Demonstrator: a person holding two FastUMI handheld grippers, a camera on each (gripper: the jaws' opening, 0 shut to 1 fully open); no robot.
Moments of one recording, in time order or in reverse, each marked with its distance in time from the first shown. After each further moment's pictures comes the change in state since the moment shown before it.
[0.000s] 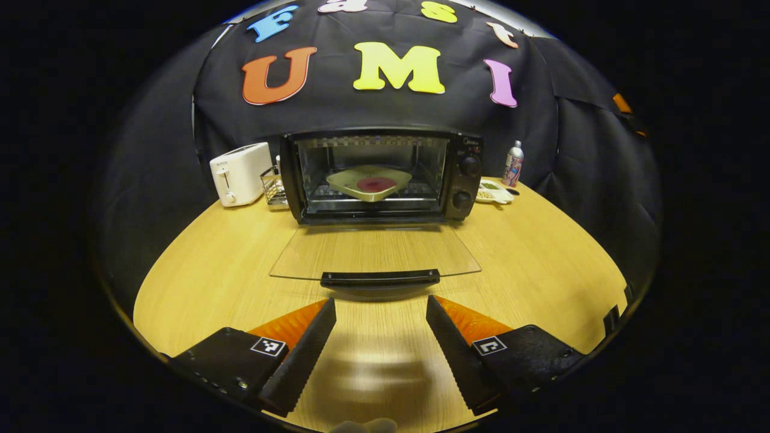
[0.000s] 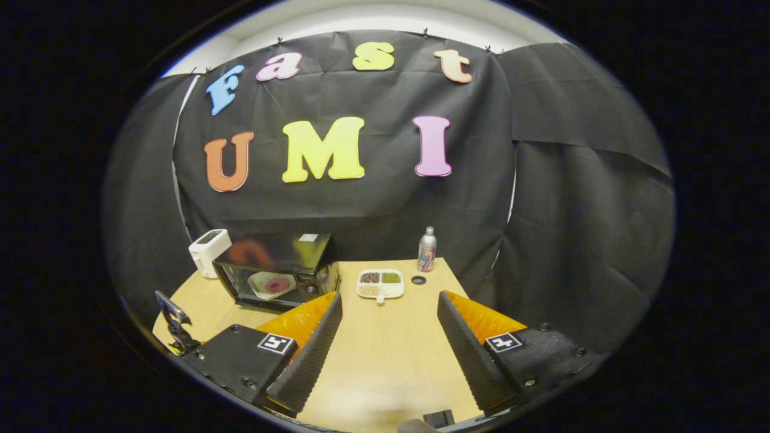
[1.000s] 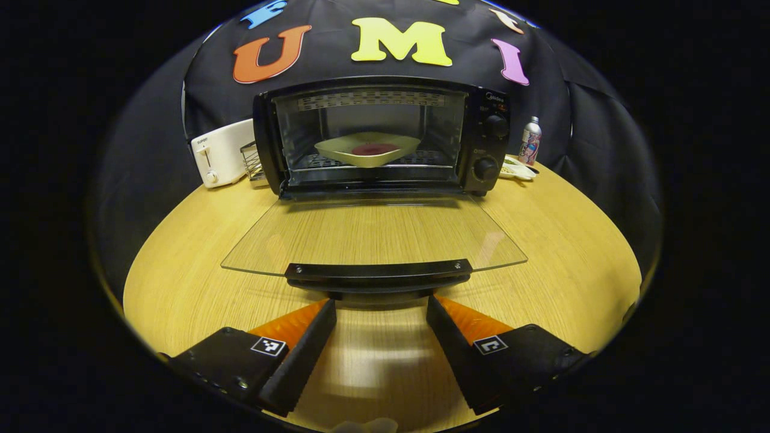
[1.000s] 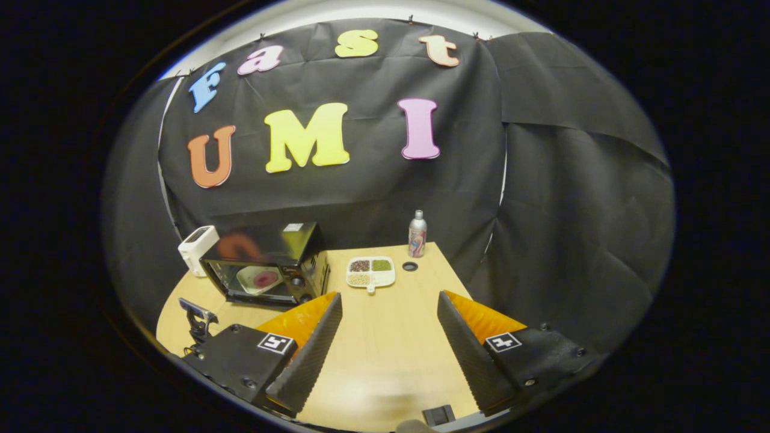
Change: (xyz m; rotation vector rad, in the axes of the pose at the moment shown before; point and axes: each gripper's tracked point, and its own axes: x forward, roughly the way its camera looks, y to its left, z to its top) left arm 0.056 0.002 -0.014 0.002 0.072 0.011; right arm 0.018 -0.015 -0.013 0.056 0.064 -0.037
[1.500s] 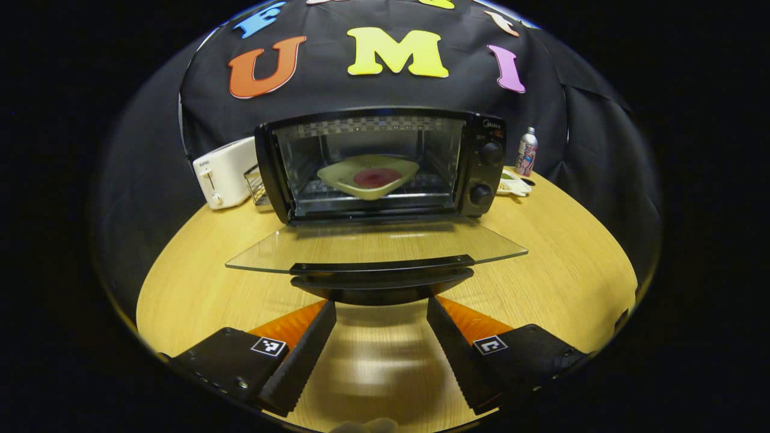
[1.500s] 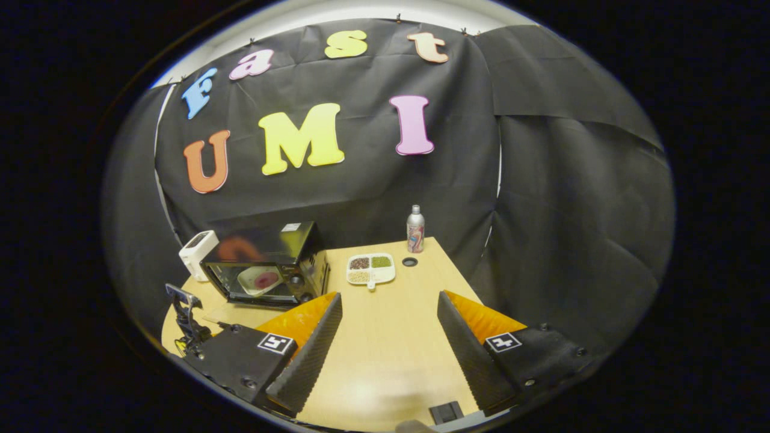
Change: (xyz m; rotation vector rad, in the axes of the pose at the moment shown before) left arm -0.018 0.007 0.051 0.027 -0.053 0.005; right arm -0.001 -0.005 -0.014 0.054 0.000 -0.004
